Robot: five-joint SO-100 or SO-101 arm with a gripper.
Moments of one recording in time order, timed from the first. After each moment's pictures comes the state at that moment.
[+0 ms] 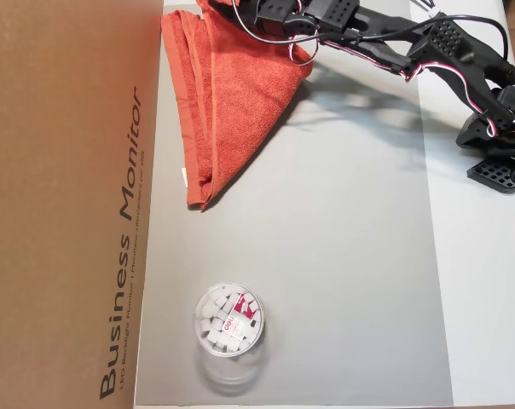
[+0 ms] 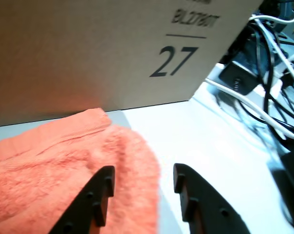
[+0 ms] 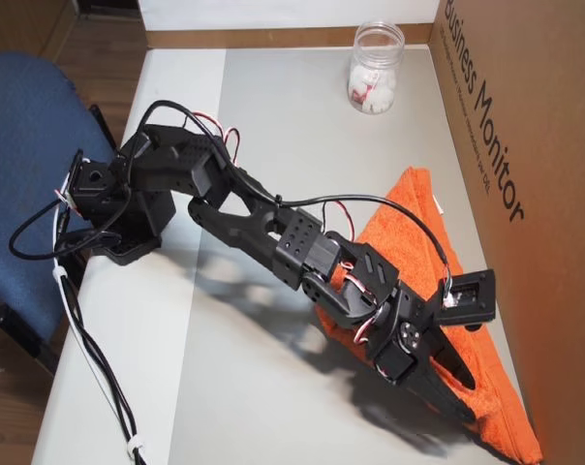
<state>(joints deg) 30.4 25.6 25.1 15.3 69.7</state>
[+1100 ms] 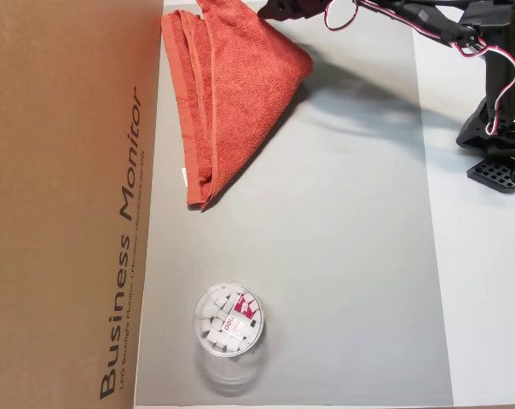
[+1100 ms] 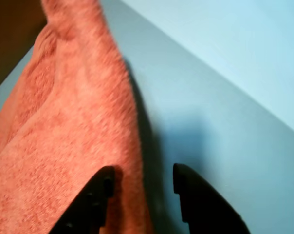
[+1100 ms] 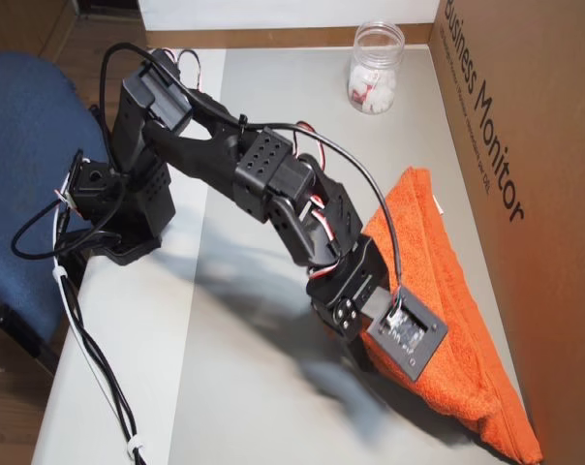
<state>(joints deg) 30.5 58.7 56.1 49.7 105.3</state>
